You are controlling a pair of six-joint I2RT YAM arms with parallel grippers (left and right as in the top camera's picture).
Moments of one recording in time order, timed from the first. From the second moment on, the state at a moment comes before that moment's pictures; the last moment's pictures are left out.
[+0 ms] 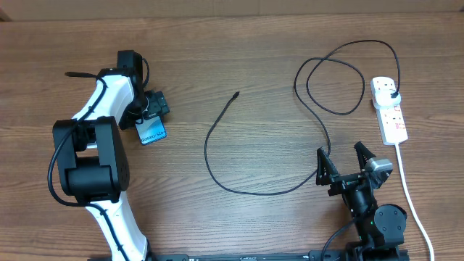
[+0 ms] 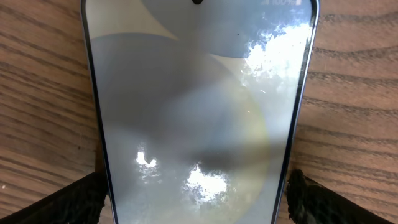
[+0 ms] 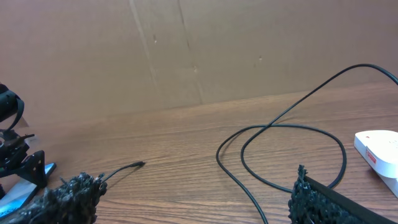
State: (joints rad) left arm 0.05 2.12 1.49 -0.84 -0.04 -0.36; right arm 0.07 0.01 0.02 -0.02 -0.14 0.23
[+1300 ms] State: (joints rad) left arm 0.05 2.12 1.49 -0.84 -0.04 -0.36; right arm 0.07 0.01 0.02 -0.02 -0.14 0.23
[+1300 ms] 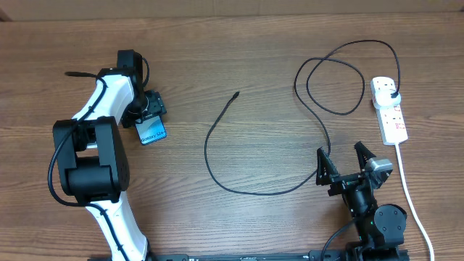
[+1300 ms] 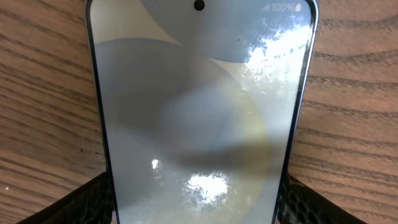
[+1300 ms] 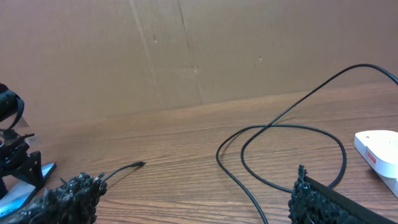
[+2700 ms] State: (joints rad) left arm 0.01 2.20 2.07 -1.36 0.12 -0.36; right arm 0.07 0.01 0.02 -0.02 -0.14 0.23
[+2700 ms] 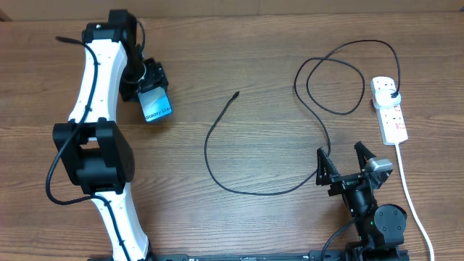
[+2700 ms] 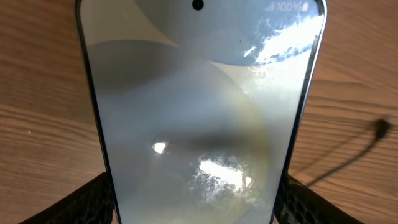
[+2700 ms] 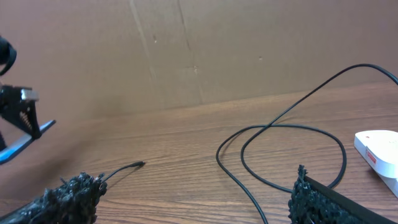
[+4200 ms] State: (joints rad) left arm -0.03 2.17 2.21 -1.68 0.84 -0.74; right arm 0.07 0.01 0.02 -0.02 -0.14 0.23
